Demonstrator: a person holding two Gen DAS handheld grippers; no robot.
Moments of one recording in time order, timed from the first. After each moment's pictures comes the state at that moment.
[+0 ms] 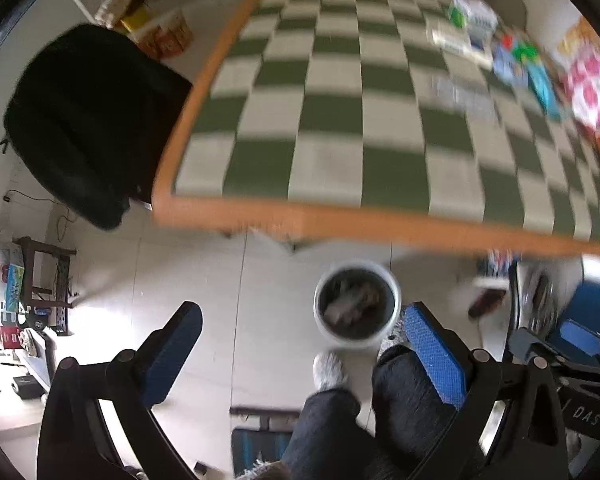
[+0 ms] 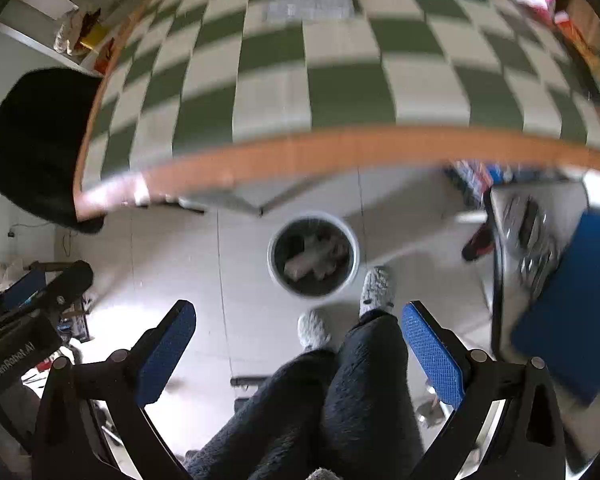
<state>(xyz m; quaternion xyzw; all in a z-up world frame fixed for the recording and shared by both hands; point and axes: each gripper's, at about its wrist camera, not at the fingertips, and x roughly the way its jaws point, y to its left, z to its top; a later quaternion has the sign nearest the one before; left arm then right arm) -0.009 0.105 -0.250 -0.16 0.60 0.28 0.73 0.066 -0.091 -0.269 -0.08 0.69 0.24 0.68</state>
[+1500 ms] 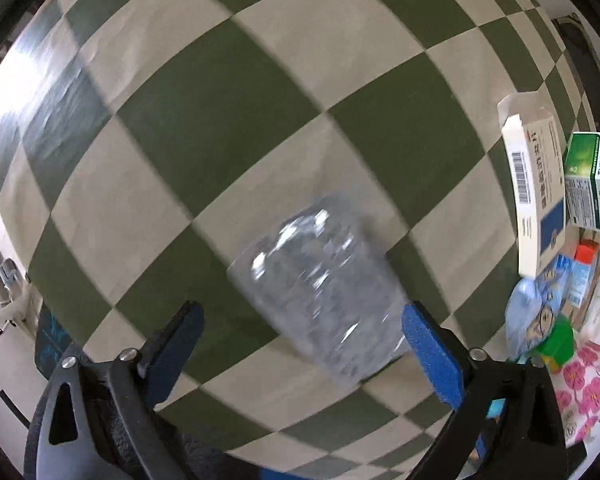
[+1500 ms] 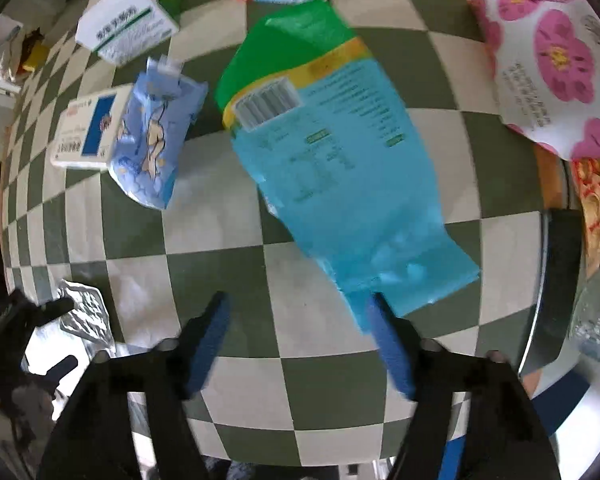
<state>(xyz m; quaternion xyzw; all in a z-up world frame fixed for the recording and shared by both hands) 0.250 0.158 -0.373 -0.52 0.57 0.38 0.51 0.500 -0.103 -0.348 -0.10 0.73 0.17 0.66</state>
